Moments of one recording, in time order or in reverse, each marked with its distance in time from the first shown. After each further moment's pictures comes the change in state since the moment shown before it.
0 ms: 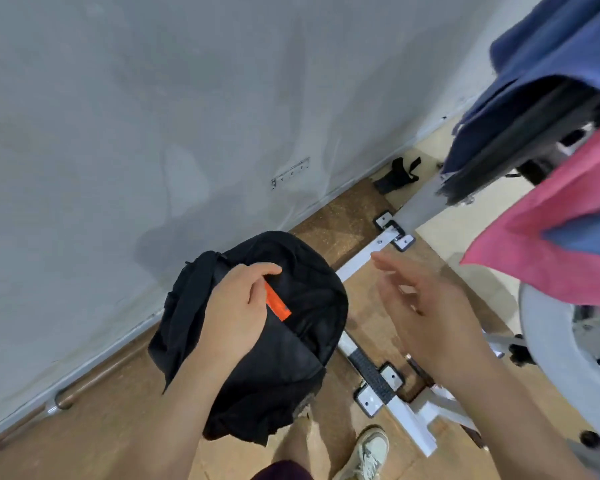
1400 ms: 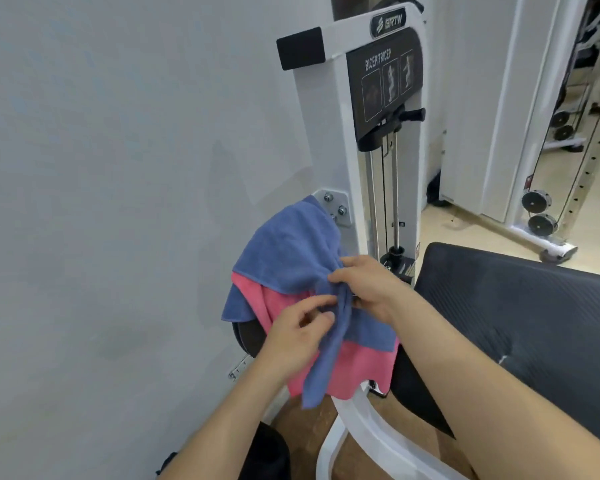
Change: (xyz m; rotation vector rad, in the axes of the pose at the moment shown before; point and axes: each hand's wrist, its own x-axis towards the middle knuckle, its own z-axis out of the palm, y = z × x) left_hand -0.106 0.415 0.073 -0.197 -0.209 0.470; right_hand -0.025 0.008 -0.339 0.834 0.041 0.012
